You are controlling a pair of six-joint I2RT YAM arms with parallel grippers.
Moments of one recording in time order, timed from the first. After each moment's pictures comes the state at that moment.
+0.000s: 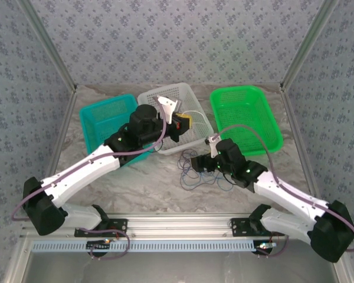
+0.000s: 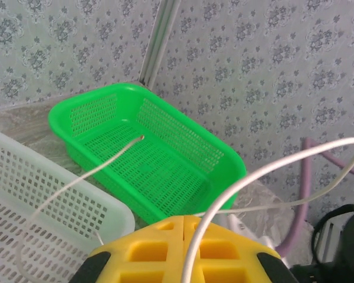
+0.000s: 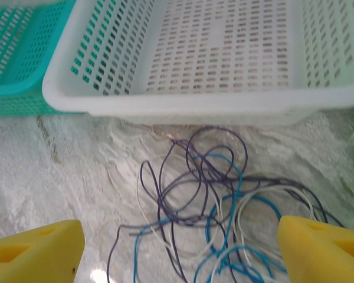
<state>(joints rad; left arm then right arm) -0.85 1.30 1.18 -0.09 0.14 -0.36 0.72 1.03 0.61 -0.20 -0.01 0.32</state>
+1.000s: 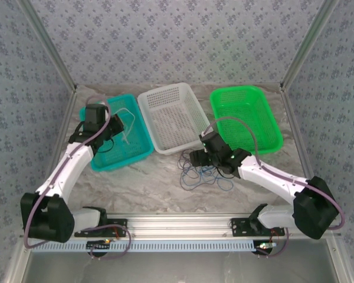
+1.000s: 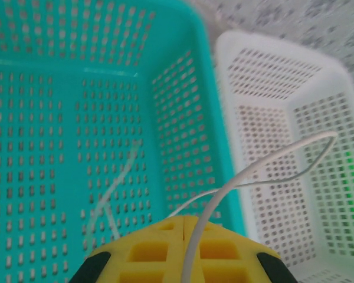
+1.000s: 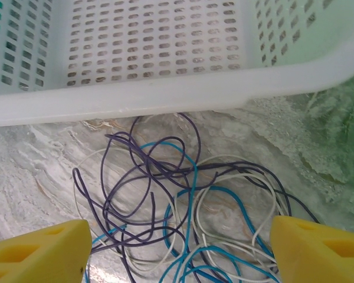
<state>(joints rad) -0.17 1.24 0.96 -0.42 0.07 -0.60 0.72 1.27 0.79 -0.41 0.14 0.39</state>
